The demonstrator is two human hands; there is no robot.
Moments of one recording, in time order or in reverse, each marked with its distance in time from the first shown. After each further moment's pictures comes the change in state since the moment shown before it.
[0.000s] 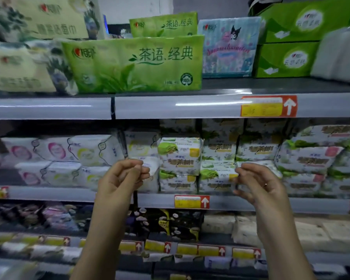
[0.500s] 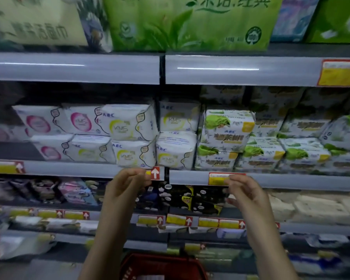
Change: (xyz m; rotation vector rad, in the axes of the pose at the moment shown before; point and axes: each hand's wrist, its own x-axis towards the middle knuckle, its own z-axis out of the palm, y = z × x) left_hand 0.018 -0.062 -0.109 0.042 -0.078 -0.165; right_hand -0.054 0.088 0.077 -0.211 -0.031 0.194
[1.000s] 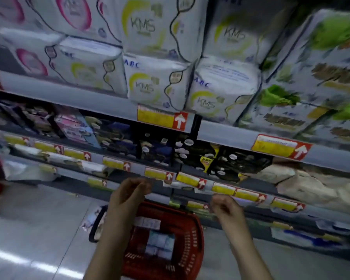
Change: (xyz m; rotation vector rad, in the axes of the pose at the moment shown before) left_hand -0.027 -0.166 -0.049 0.041 0.133 -0.394; right_hand -0.011 0.185 0.027 -0.368 -0.251 0.417
